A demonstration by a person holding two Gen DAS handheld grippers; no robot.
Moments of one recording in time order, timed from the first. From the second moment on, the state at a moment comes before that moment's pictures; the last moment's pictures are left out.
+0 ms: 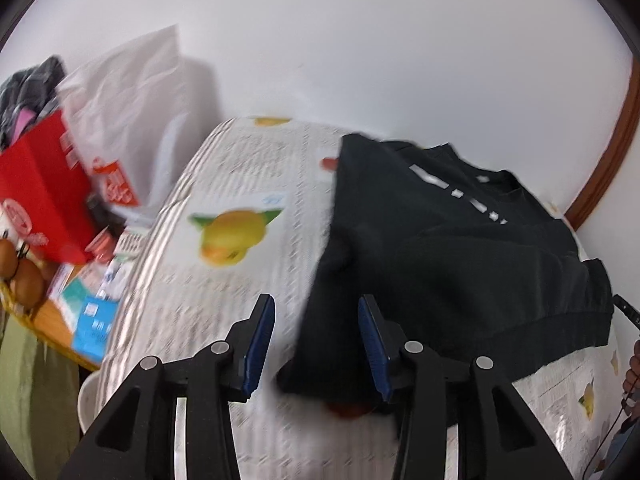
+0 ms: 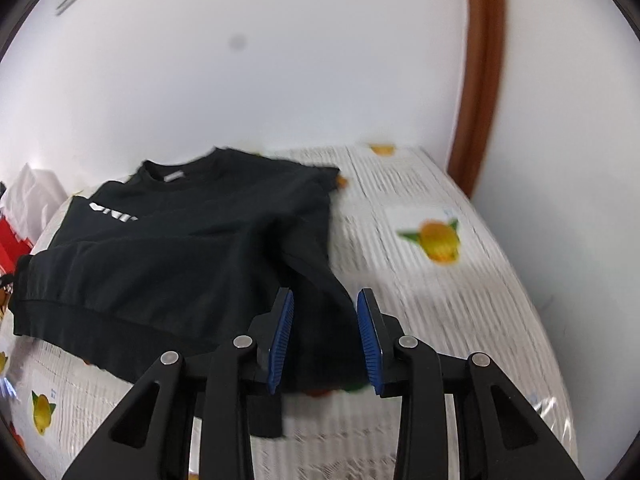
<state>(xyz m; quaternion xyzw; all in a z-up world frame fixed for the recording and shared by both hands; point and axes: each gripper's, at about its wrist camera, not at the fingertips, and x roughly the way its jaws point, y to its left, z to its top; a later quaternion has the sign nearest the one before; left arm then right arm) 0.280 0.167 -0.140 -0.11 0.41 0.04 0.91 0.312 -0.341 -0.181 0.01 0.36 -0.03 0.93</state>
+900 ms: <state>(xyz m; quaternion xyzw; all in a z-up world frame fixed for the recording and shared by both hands) 0.252 0.158 -0.160 -0.13 0.43 -0.01 0.89 0.295 -0.344 -0.207 0.05 0.39 -0.02 0.92</state>
